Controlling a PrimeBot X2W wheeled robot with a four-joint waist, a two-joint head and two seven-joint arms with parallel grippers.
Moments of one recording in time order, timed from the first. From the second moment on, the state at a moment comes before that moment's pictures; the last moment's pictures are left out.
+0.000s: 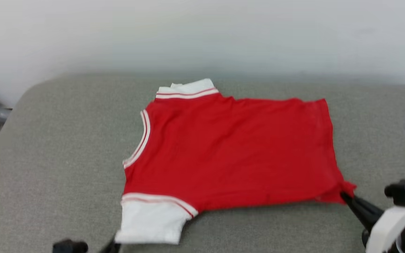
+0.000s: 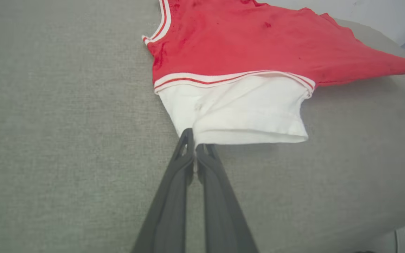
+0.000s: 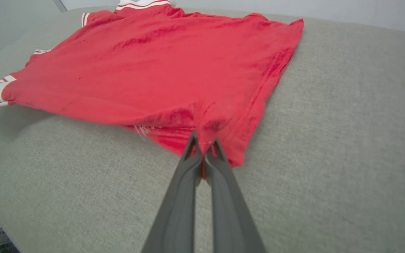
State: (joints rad) left arm 0.08 0.62 -0.55 0.06 -0.77 0.11 -0.17; right arm -0.33 -0.71 0.79 0.42 0.95 0.13 -0.17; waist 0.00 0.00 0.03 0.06
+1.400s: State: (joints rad) left arm -0.63 0.60 -0.68 0.45 -0.70 -0.13 0.00; right arm -0.40 -0.68 0.56 0.30 0.84 0.13 0.07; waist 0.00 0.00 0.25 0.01
